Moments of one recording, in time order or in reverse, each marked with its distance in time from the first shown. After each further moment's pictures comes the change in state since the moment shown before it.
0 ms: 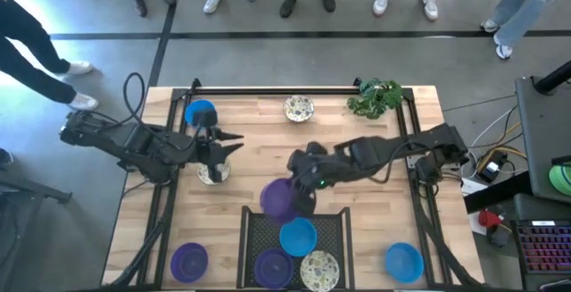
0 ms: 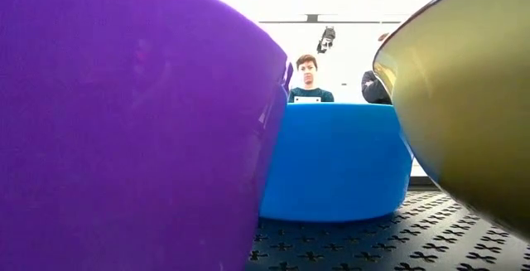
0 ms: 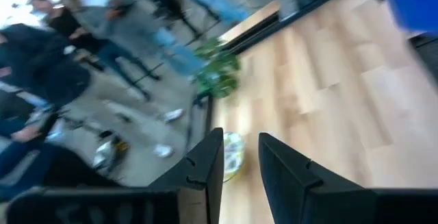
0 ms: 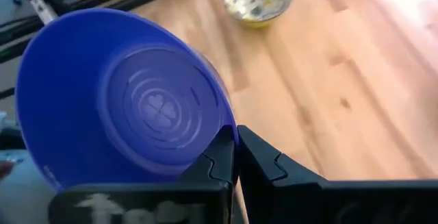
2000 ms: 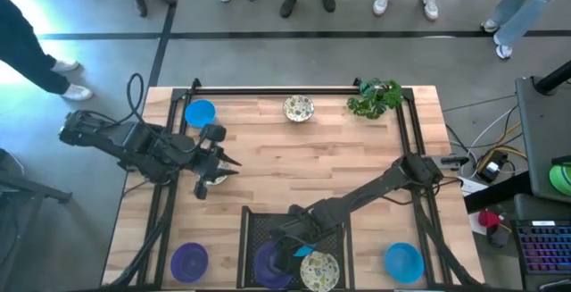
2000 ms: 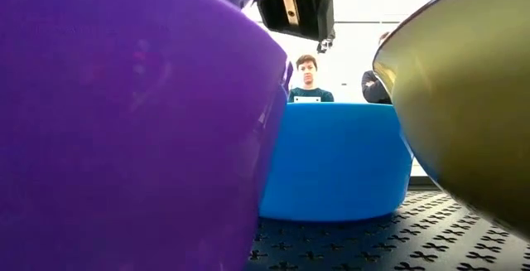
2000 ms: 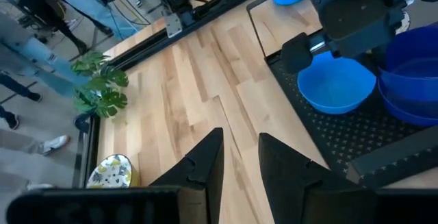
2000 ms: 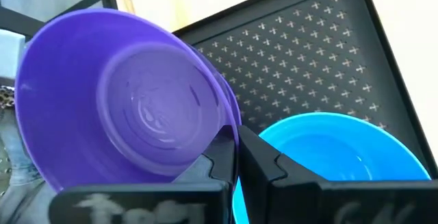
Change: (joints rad) left arm 0.007 -0.014 -0.002 -0.118 0.416 -0.117; right arm 0.181 0.376 -0.018 0.249 -0.184 0.233
